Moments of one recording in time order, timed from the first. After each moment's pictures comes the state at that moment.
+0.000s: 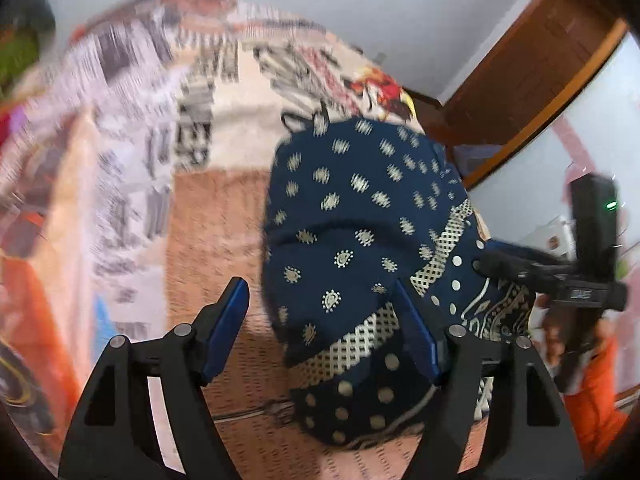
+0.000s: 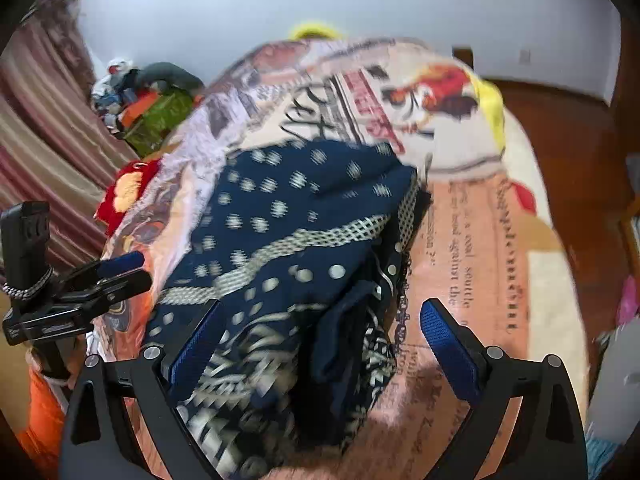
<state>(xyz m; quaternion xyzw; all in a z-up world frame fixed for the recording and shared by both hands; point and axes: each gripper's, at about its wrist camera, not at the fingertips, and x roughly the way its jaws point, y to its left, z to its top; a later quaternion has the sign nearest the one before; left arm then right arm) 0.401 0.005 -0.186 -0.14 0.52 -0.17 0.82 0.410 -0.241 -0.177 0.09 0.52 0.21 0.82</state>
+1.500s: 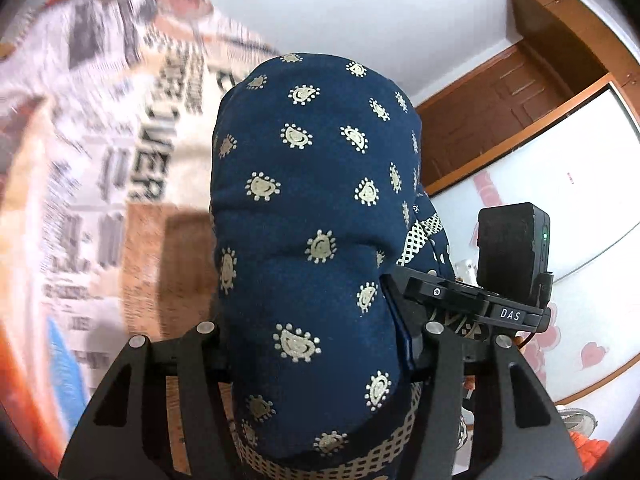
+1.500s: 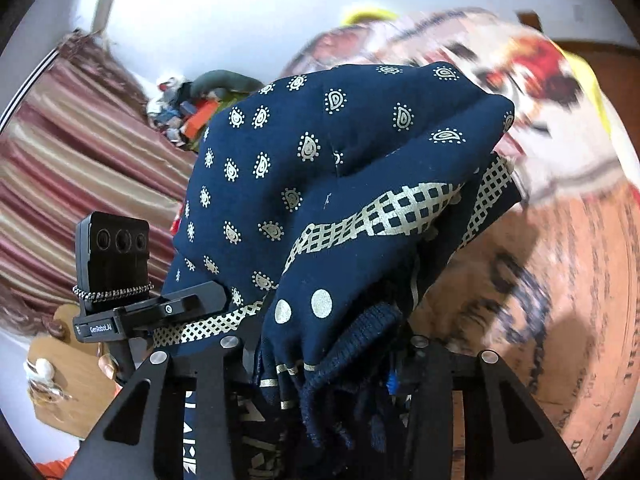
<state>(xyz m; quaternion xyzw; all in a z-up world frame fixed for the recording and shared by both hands) 0.408 0.072 -0.122 -0.28 0.45 -0.28 0.80 0.436 -0.166 -0.141 0.17 0.50 0.34 0.78</state>
